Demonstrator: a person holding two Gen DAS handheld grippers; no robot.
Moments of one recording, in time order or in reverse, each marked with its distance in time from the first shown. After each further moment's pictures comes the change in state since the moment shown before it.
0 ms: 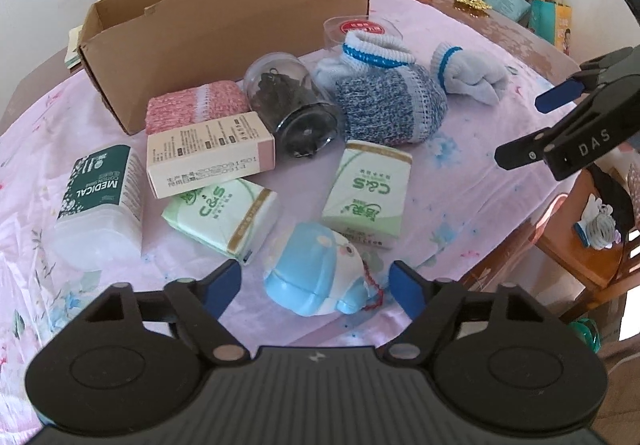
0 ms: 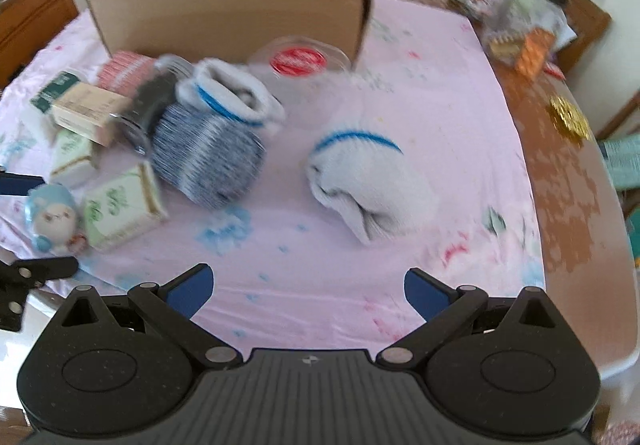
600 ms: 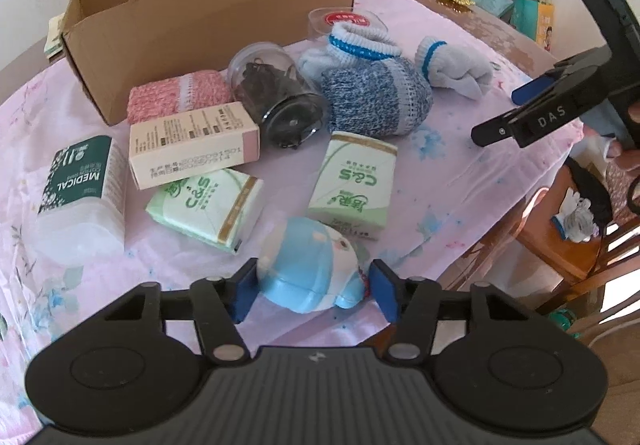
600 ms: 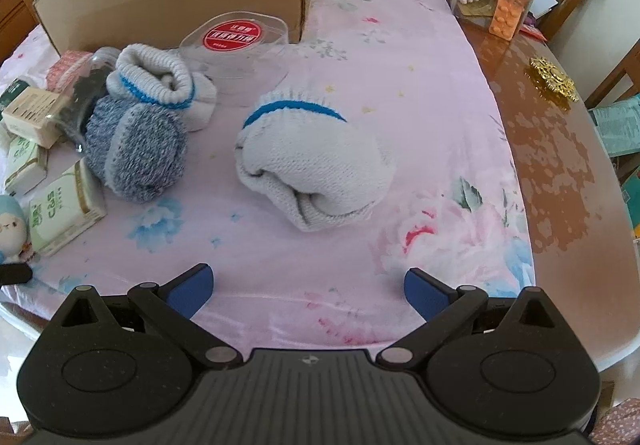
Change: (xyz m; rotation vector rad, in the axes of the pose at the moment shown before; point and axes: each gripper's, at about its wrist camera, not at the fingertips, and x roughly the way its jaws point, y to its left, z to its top) left arm 0.001 0.009 0.000 -0.013 0.026 -0.084; right arm 0.025 -0.033 0.001 0.067 0.041 -0.018
